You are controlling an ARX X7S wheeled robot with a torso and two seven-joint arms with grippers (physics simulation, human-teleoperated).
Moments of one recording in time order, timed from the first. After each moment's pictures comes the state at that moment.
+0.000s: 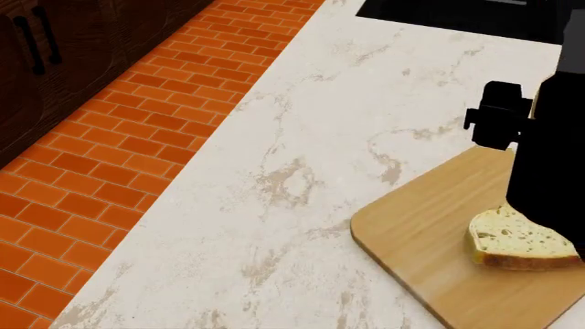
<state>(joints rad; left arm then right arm) -0.06 -0.56 -0.73 0.90 -0.90 -0.95 -0.73 1.93 0.69 -2.29 0.34 2.18 -0.06 0.82</state>
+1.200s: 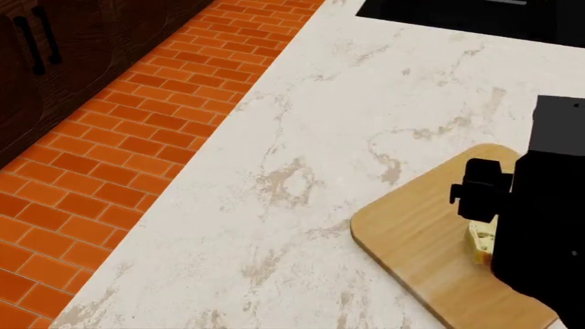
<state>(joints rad) -0.05 -0.57 -0.72 0.89 -0.92 -0.94 -0.75 1.80 0.72 -2.30 0.25 2.14 -0.09 0.85</state>
